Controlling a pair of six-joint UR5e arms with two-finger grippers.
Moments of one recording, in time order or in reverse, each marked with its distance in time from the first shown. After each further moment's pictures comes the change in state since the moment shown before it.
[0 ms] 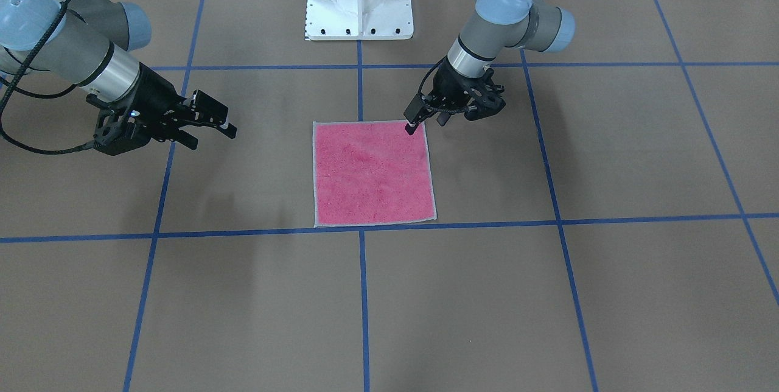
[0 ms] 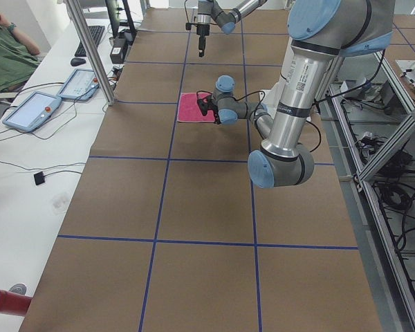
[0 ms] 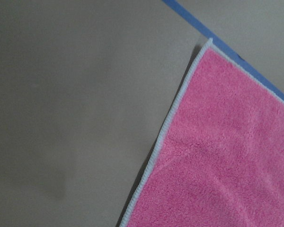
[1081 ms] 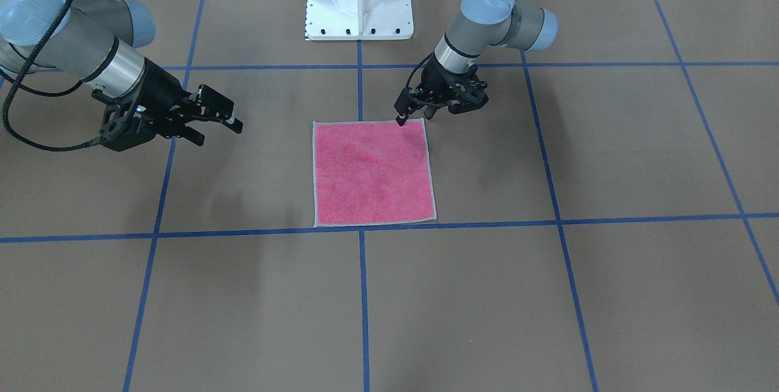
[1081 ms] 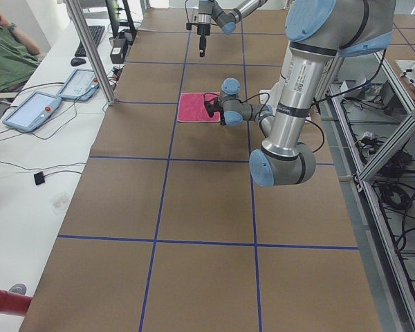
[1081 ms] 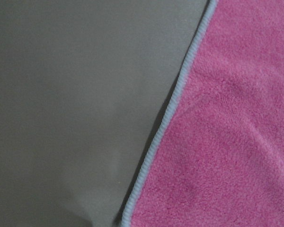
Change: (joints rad) left arm 0.054 -0.003 0.013 -0.011 0.009 -0.001; right arm -0.004 0.004 0.004 0.019 0.001 0.009
